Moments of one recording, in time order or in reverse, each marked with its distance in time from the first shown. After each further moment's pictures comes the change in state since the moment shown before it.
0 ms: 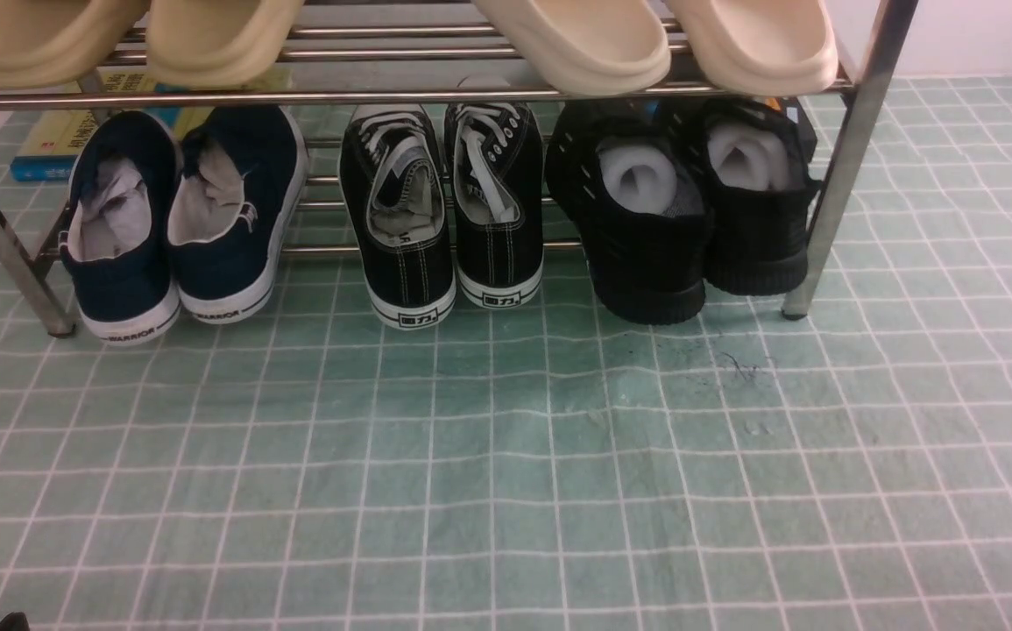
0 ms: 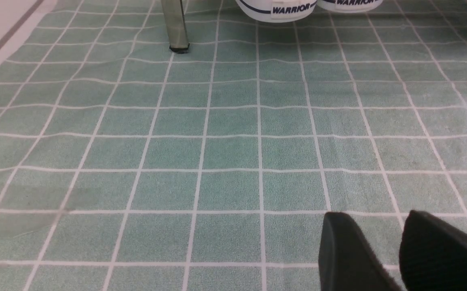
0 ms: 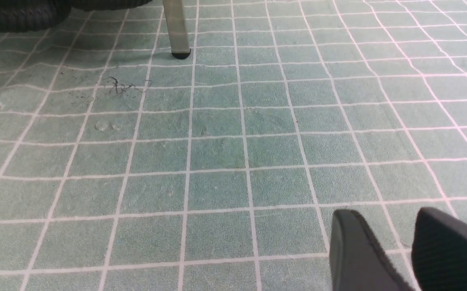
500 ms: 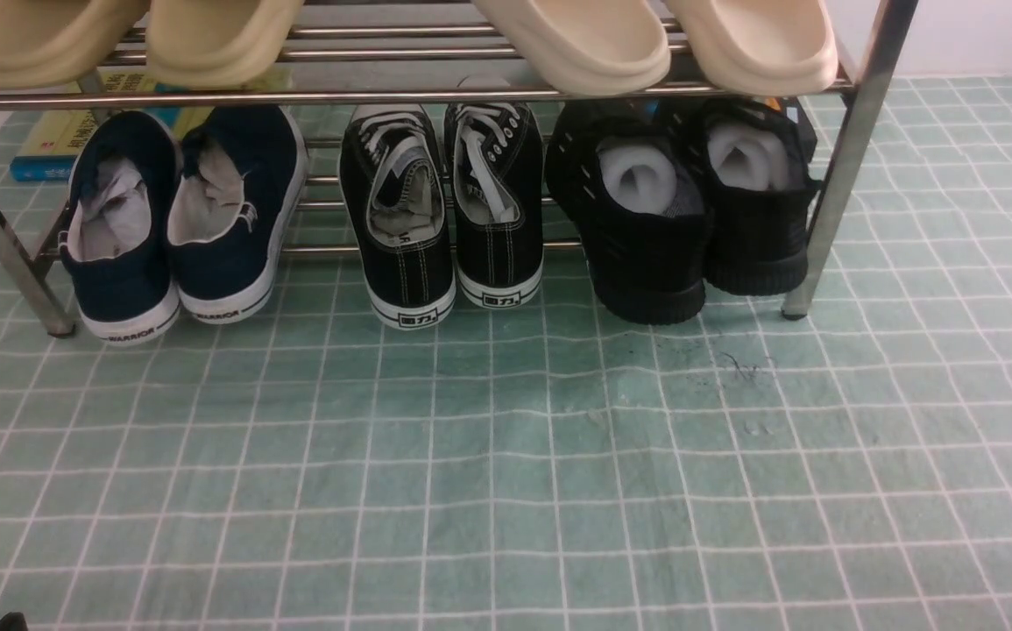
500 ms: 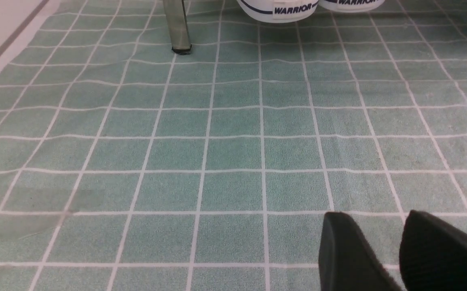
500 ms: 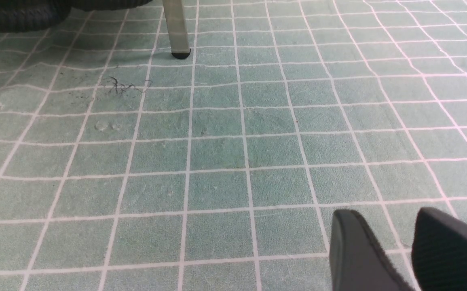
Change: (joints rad) right arm 0.000 0.000 0.000 0.000 0.000 0.000; left arm 0.000 0.000 0.000 0.005 0.000 -0.001
